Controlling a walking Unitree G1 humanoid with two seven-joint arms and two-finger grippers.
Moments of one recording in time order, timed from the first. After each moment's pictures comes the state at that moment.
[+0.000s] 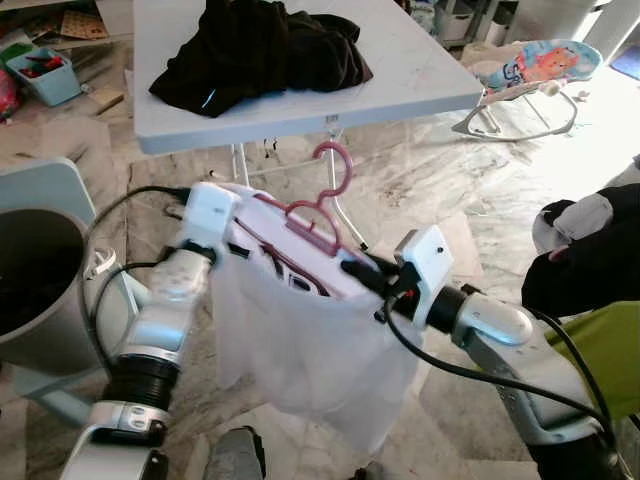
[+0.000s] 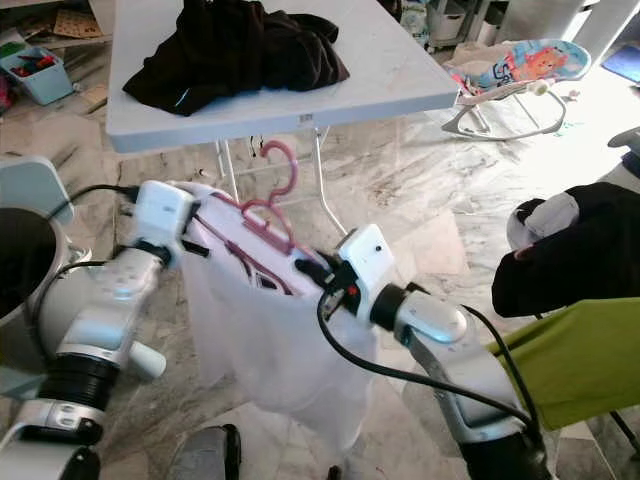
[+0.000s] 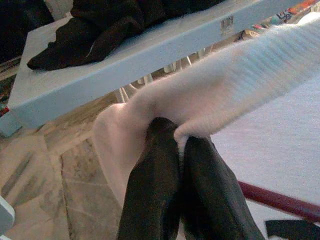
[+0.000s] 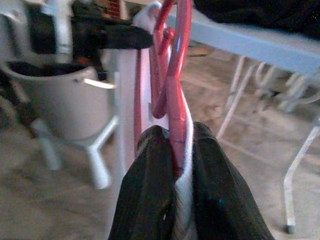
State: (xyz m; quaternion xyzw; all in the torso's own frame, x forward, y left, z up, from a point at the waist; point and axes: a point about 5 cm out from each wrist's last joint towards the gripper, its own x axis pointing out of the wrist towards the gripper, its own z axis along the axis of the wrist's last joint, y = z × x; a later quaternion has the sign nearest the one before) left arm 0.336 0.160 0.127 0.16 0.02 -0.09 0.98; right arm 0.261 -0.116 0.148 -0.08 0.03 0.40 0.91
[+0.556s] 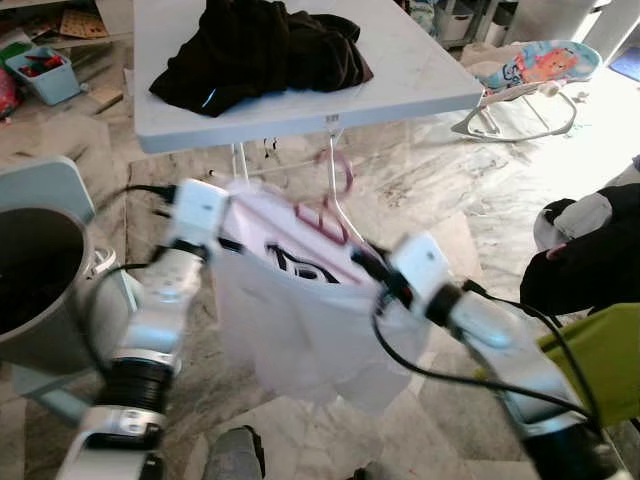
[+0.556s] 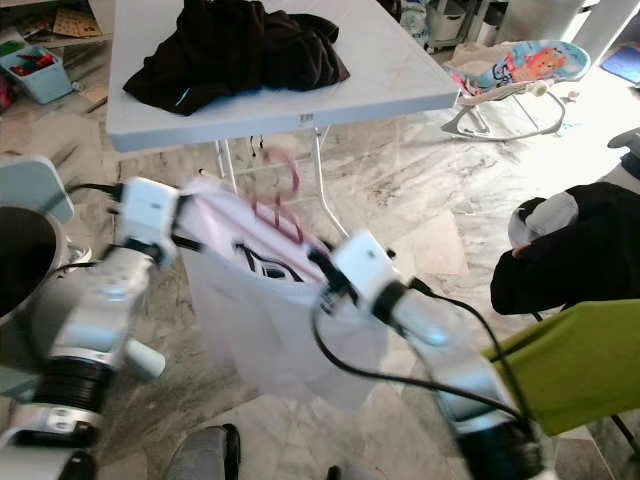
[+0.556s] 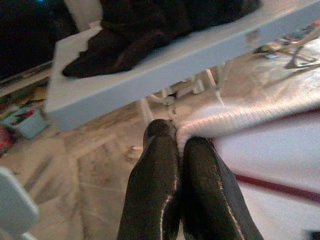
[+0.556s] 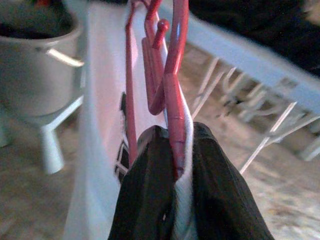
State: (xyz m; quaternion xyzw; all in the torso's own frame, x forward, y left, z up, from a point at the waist) left arm 0.334 0.176 0.135 0.16 0.00 -0.05 0.99; right arm 0.266 -0.132 0.131 -0.18 0.01 0.39 0.90
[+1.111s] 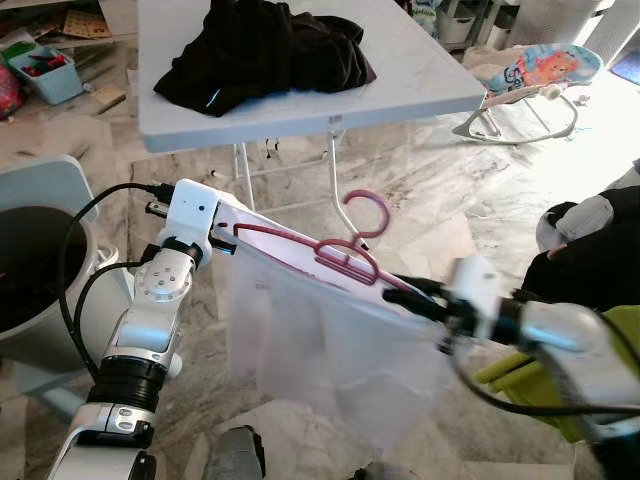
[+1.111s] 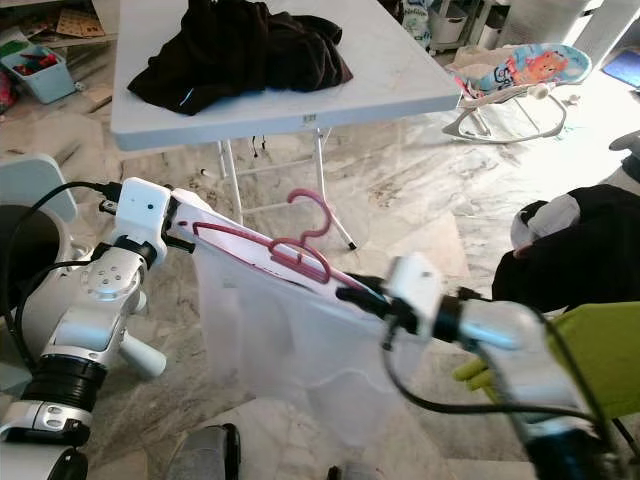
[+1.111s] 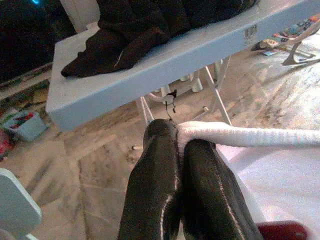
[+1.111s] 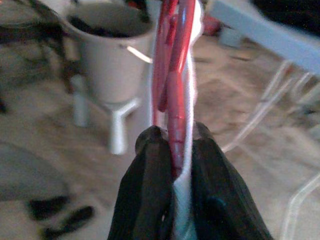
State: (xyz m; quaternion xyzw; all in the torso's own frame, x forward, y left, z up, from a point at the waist) left arm 0.336 0.176 0.133 0.16 0.00 -0.07 0.98; right arm 0.242 -0.190 0.136 -0.14 0.05 0.53 0.83
